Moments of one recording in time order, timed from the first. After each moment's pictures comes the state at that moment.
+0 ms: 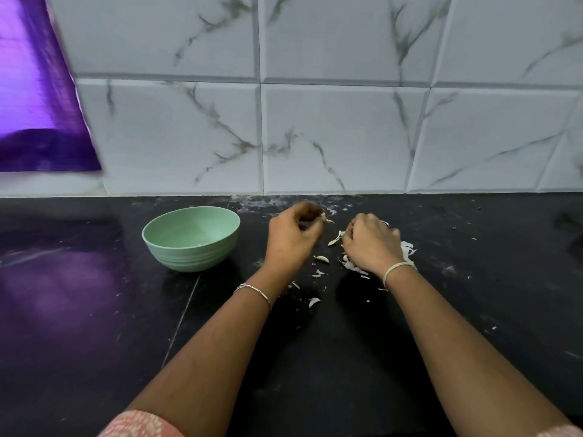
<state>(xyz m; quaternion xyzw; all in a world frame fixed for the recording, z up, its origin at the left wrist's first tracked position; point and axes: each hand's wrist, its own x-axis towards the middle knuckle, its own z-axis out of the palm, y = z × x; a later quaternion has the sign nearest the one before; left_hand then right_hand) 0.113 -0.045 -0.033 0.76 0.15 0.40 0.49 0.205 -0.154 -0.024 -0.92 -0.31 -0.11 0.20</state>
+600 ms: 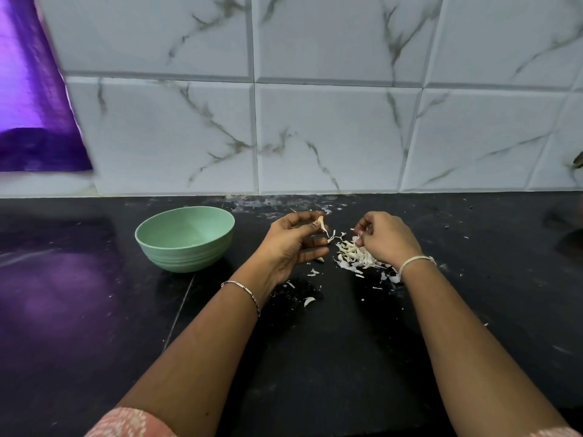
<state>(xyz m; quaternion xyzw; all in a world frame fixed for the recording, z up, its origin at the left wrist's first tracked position) 0.105 -0.047 -0.027 0.56 0.12 0.21 0.79 0.235 -0.179 -0.020 -0.90 -0.32 -0.07 0.29</state>
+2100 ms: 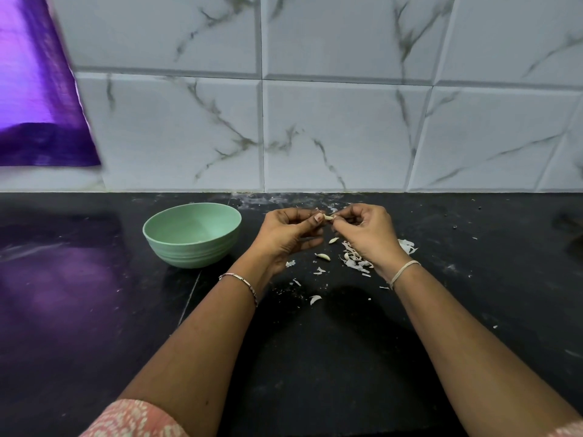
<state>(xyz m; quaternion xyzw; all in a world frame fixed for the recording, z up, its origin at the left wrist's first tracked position) 0.102 -0.032 -0.029 0.60 0.10 0.26 0.75 0.201 -0.149 -0.024 -0.73 -0.34 -0.01 0.59</state>
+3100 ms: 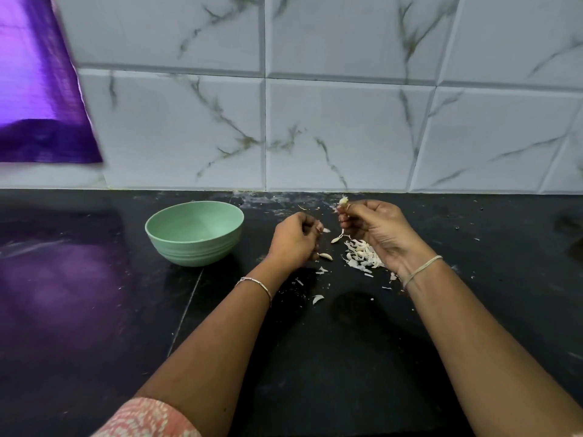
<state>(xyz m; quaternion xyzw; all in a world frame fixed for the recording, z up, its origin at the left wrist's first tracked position) 0.119 -0.035 -0.042 0.77 0.20 0.29 0.53 0.197 -0.164 -0.004 -0.58 -0.29 0.19 0.73</state>
